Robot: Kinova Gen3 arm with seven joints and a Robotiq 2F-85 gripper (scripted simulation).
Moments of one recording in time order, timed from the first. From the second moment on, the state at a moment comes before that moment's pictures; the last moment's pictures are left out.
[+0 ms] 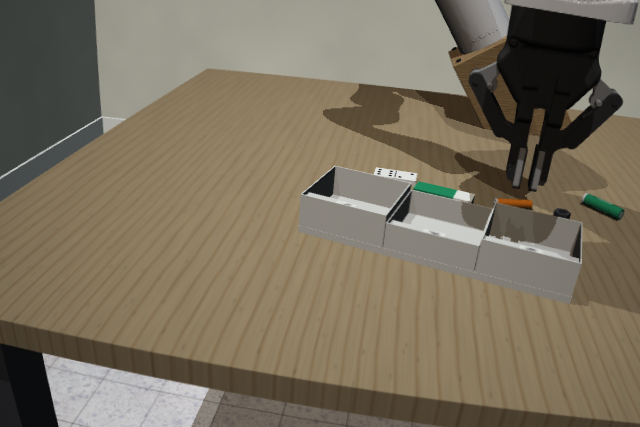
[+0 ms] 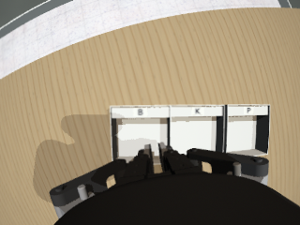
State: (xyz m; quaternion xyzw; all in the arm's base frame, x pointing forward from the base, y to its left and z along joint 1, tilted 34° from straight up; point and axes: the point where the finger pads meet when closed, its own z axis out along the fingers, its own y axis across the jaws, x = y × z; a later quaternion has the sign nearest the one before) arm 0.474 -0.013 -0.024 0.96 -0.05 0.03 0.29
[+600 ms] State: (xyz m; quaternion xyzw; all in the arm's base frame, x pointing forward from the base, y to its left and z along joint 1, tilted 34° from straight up) arm 0.478 -0.015 -0.052 0.96 -0.04 0.03 0.29
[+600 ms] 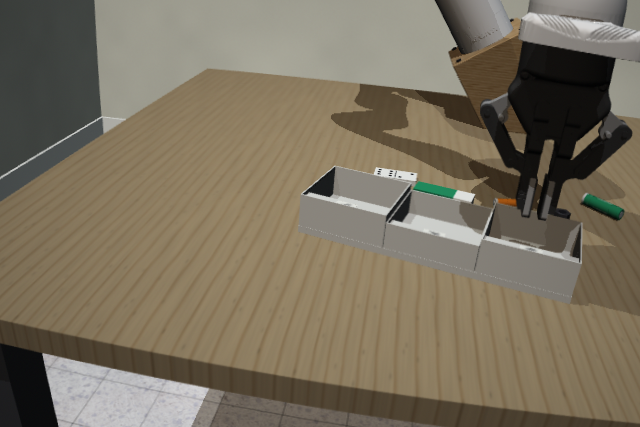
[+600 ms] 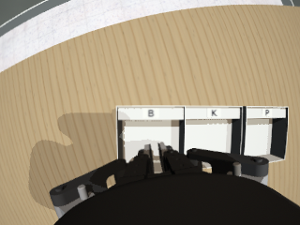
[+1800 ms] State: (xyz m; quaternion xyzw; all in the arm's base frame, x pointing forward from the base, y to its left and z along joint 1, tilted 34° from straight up) arm 0.476 -0.033 -0.078 0.96 -0.04 0.02 0.29
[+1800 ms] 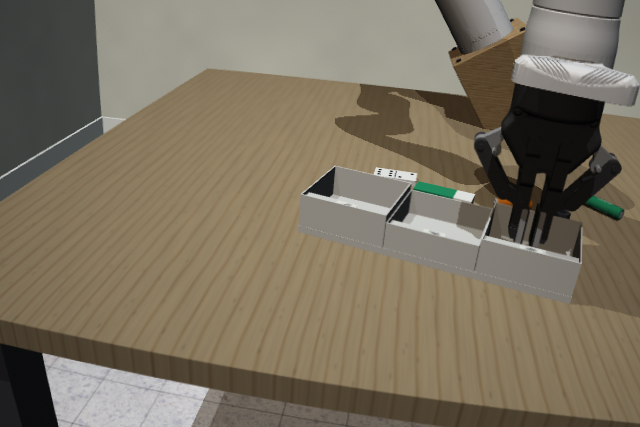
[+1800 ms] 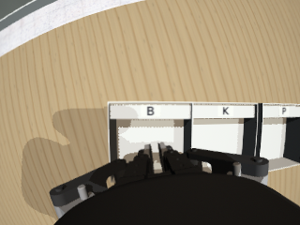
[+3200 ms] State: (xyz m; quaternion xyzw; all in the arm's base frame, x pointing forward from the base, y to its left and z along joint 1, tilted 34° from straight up) arm 0.474 -0.024 -0.064 0.96 -0.04 0.02 0.29
